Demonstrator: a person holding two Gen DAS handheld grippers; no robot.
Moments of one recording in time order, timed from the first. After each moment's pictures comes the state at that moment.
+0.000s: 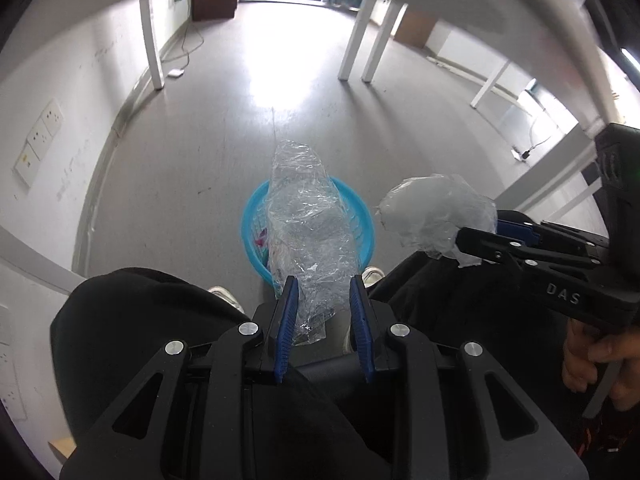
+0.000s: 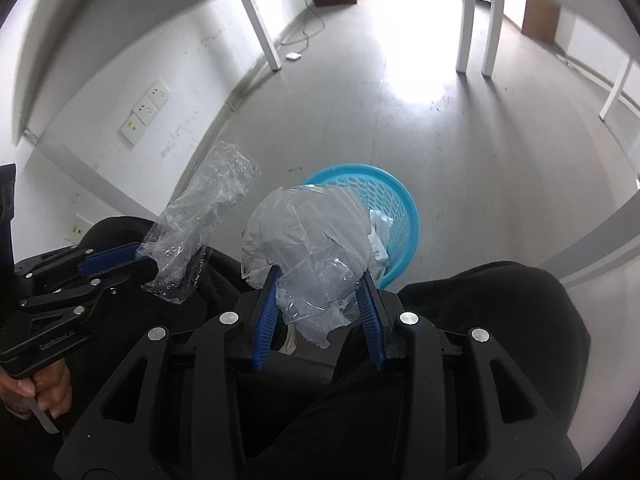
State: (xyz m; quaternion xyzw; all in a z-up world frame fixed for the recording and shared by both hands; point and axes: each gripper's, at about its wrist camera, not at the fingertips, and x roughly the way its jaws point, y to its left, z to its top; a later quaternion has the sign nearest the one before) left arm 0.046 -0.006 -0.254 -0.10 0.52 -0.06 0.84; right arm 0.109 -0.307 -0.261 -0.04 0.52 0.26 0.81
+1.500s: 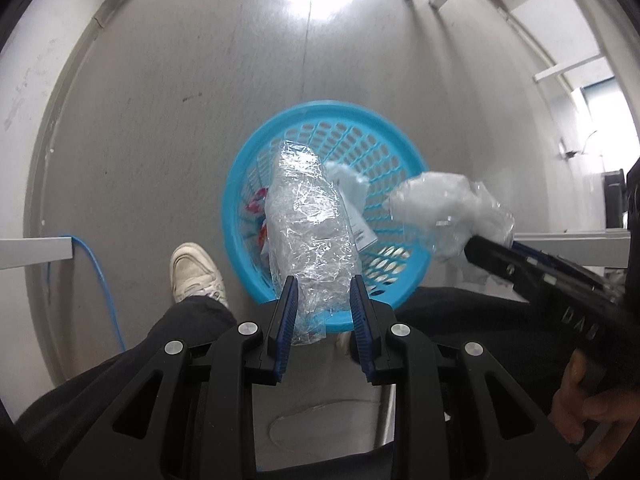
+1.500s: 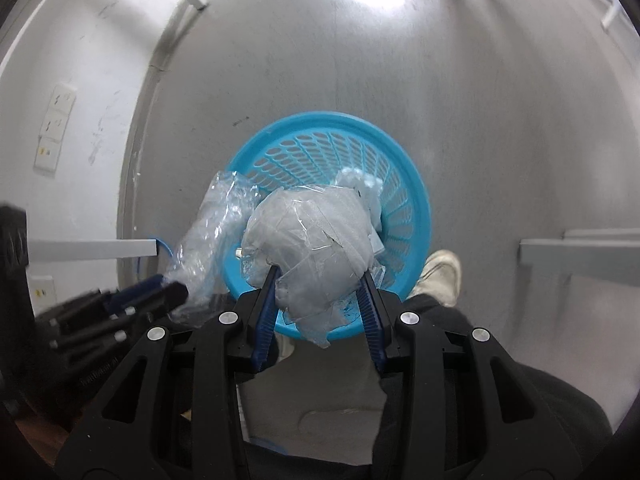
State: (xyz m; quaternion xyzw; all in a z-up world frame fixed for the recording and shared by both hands) left arm 0.194 -0.002 -0.397 -0.18 0.68 -0.02 0.71; right arm 0.278 -0.264 -0.422 0.01 0.68 0.18 0.72
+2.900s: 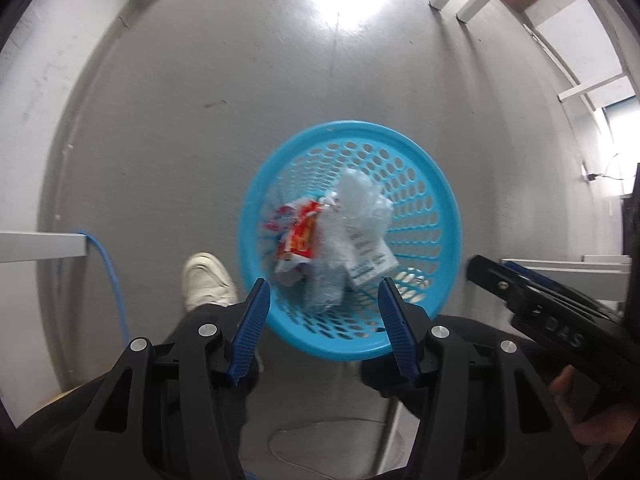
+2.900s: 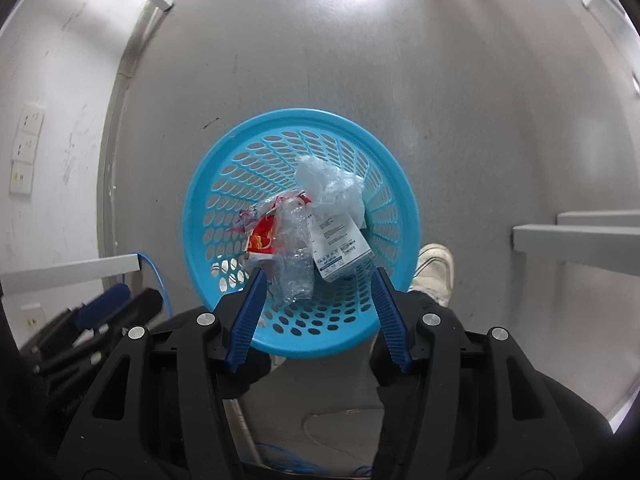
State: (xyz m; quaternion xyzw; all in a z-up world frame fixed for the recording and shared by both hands) left arm 0.202 0.001 -0.397 -0.17 0.65 0.04 0.74; right arm 0.291 -0.256 -0.438 0.00 0.68 0.14 0.72
